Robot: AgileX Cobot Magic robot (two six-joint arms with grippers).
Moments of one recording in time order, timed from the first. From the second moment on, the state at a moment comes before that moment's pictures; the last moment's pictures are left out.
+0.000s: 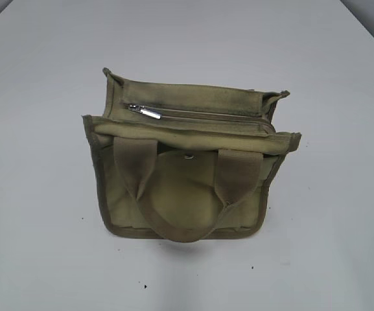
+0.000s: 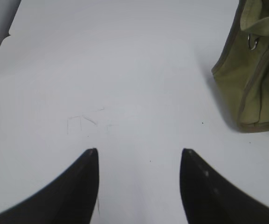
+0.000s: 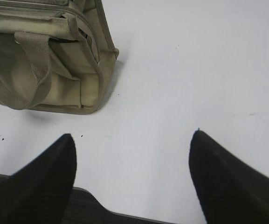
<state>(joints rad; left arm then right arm) -0.08 -0.01 -0.52 -0.01 1.06 0.10 0.01 -0.01 -0.49 0.27 1.08 -0.24</state>
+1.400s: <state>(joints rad) -0.08 -0.01 -0.53 -0.01 1.04 0.10 0.01 -0.01 -0.49 0.28 1.06 -0.24</state>
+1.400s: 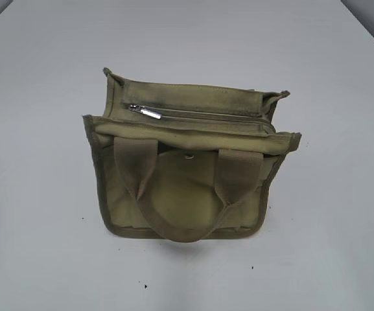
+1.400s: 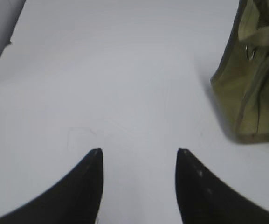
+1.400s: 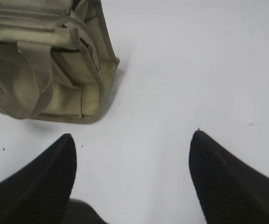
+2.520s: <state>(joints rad) -0.30 1.42 -1.08 -0.67 0.80 0.15 0.39 1.15 -0.94 0.28 0.76 -0.59</state>
